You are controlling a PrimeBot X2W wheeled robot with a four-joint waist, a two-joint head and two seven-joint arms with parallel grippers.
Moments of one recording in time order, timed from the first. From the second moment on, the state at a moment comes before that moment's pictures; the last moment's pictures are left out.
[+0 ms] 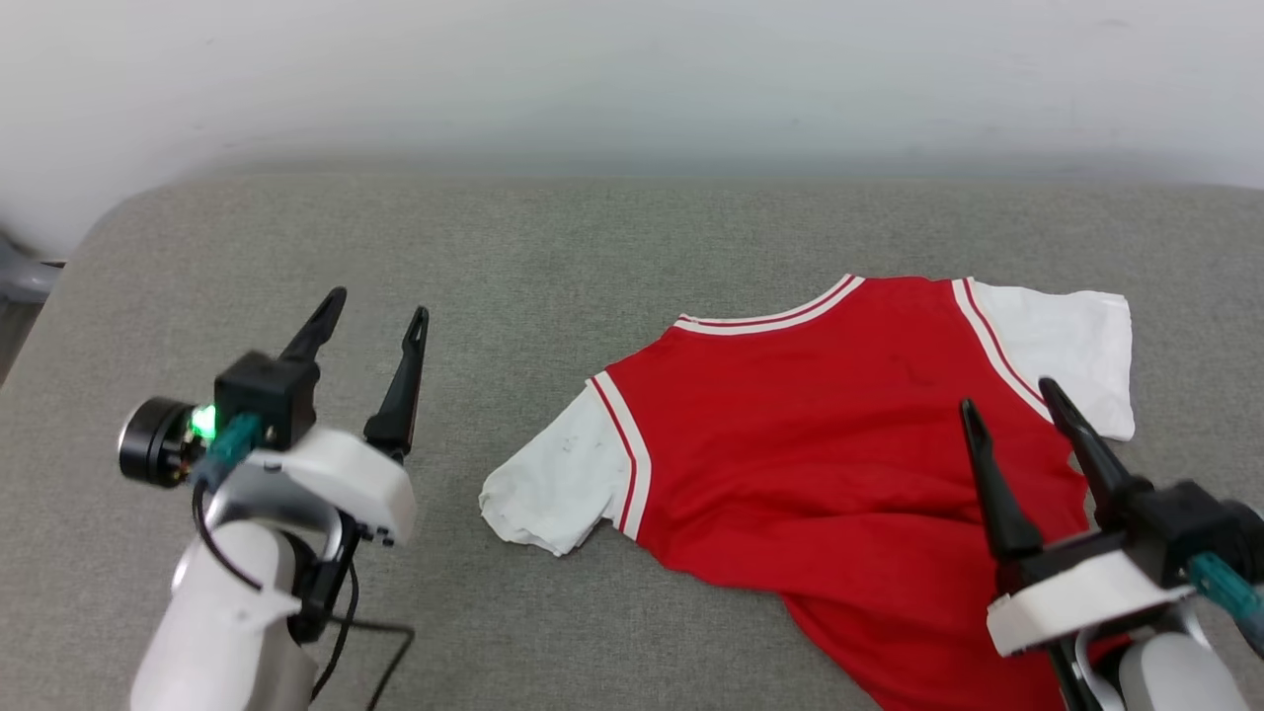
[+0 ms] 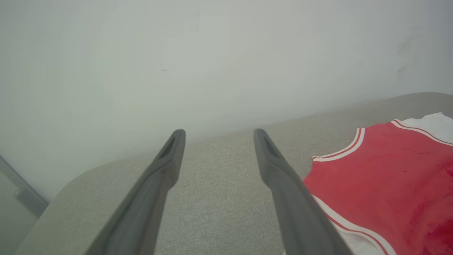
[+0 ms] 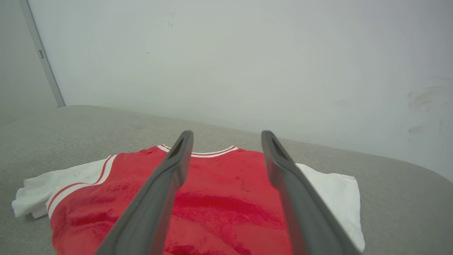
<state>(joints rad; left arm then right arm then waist) -0.34 0.25 -0.13 0.22 -0.16 -0.12 -0.12 -0.14 -0.19 0.09 0.15 0.14 0.13 -0.26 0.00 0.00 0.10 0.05</state>
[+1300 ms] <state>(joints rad) -0.71 0.58 -0.92 0.47 -0.80 -0.13 0.55 -0.10 -0.09 0.04 0.07 0.05 0.13 -0.25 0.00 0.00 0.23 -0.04</state>
